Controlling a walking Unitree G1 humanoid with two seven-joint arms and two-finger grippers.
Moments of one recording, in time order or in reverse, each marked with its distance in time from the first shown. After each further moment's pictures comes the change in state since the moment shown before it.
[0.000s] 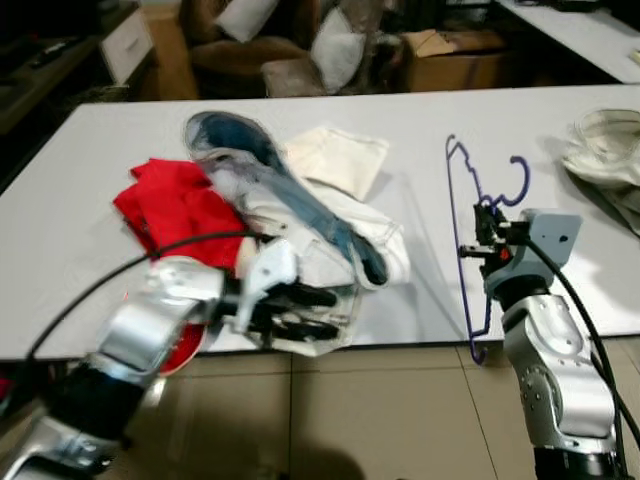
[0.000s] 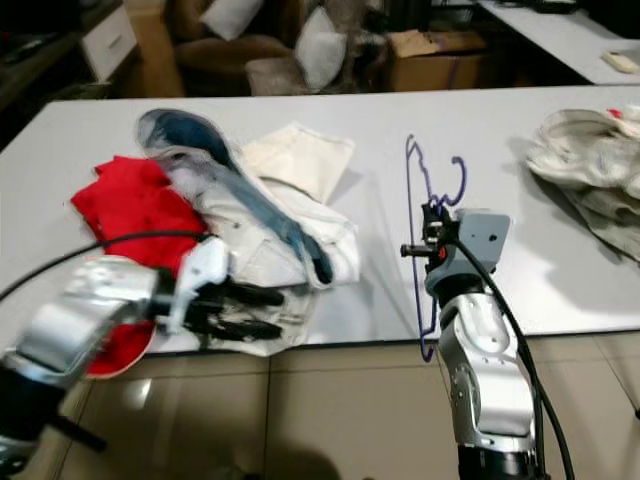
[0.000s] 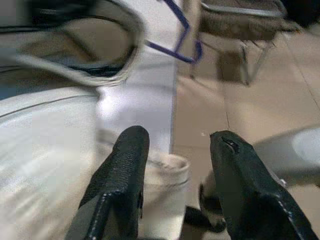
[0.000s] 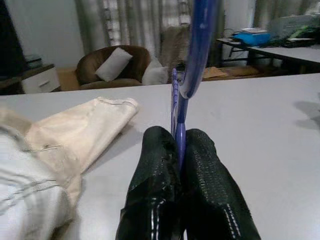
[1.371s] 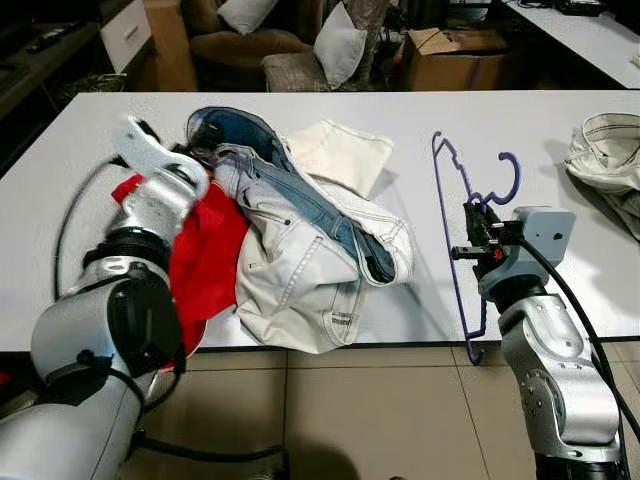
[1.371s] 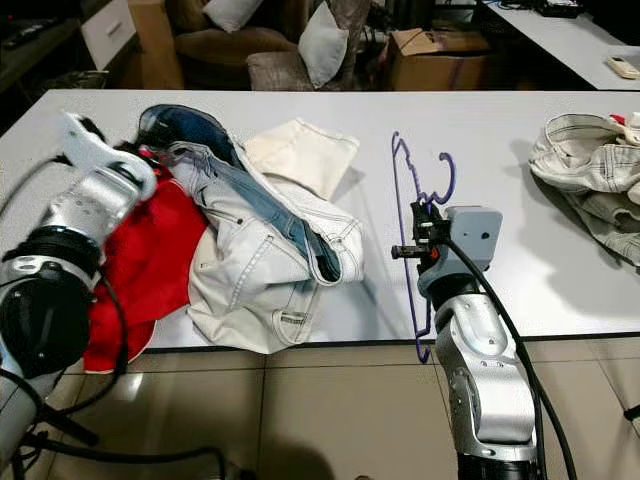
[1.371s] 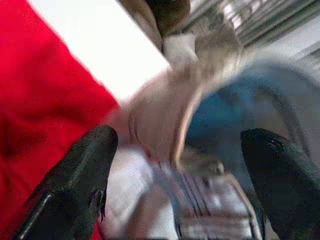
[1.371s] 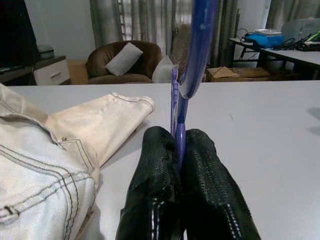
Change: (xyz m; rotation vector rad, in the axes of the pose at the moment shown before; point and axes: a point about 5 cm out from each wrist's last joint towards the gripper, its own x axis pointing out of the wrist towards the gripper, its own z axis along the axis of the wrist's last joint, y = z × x) left arm -0.057 0.145 0.006 -1.135 -0.733 1.231; right arm -0.008 0.007 0.008 -0.011 0.006 0.032
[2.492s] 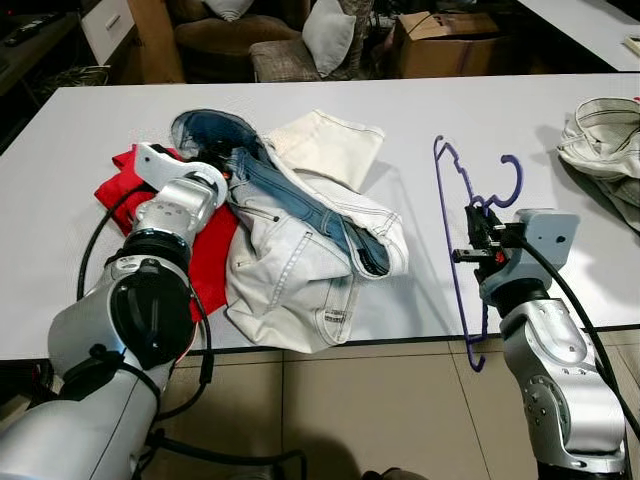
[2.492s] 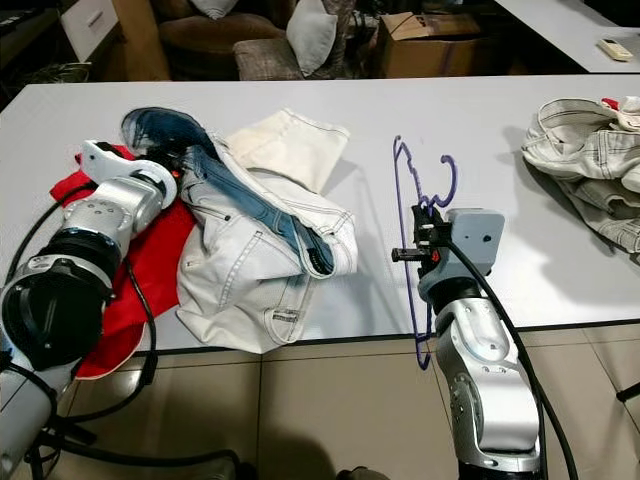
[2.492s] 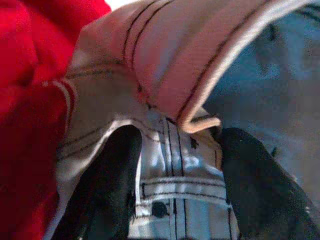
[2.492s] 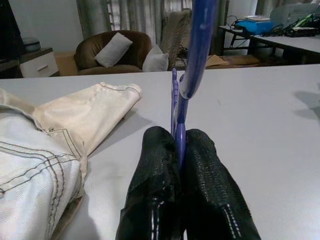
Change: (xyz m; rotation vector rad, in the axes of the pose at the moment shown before) left arm 0.002 -0.003 -0.019 -0.330 0.033 0.059; right arm -0.006 0.002 0.002 0.007 0.016 -0.013
